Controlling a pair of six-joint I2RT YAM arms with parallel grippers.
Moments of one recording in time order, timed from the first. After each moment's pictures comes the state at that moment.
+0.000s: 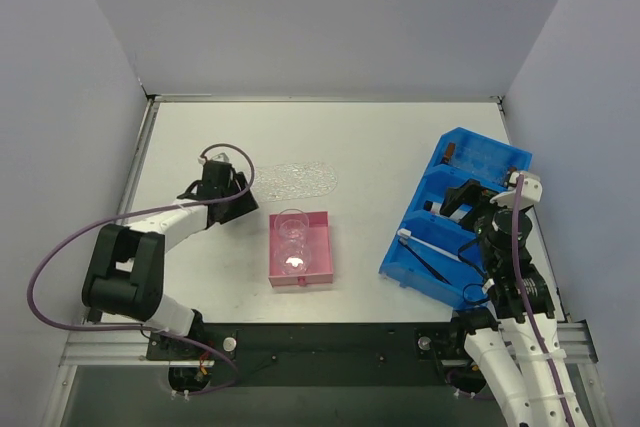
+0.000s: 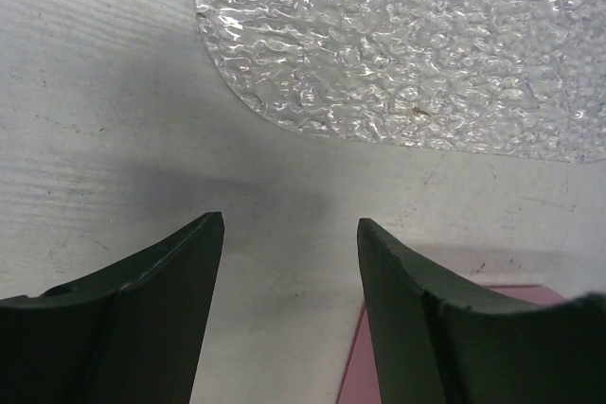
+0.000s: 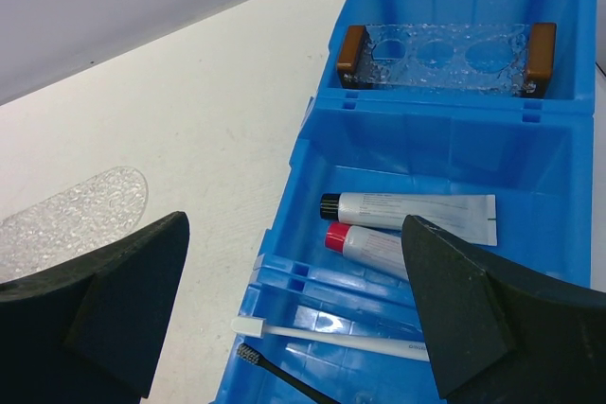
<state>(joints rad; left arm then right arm) -0.24 1.50 0.76 -0.14 -0.02 -0.62 0.14 0.48 0.60 -0.36 0.24 0.37</state>
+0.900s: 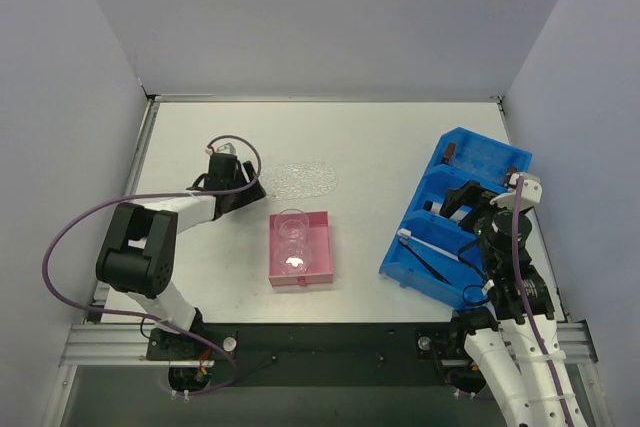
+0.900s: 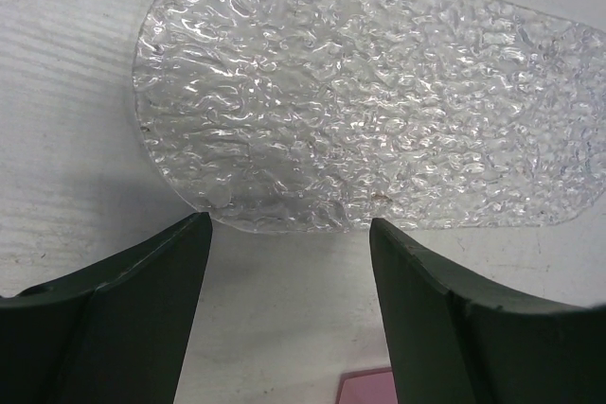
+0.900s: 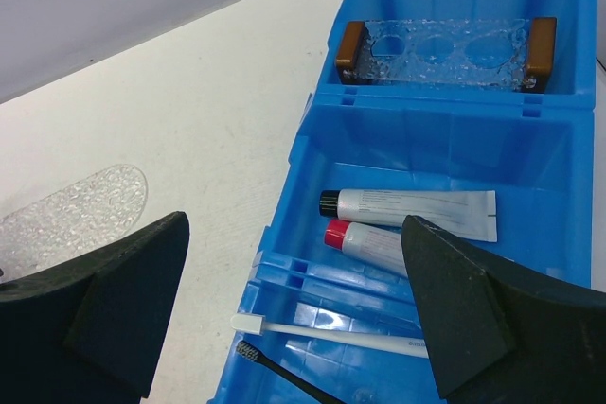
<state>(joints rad) -0.24 1.65 0.81 0.04 -0.01 -0.61 0.14 0.47 0.60 -0.37 0.24 0.38</state>
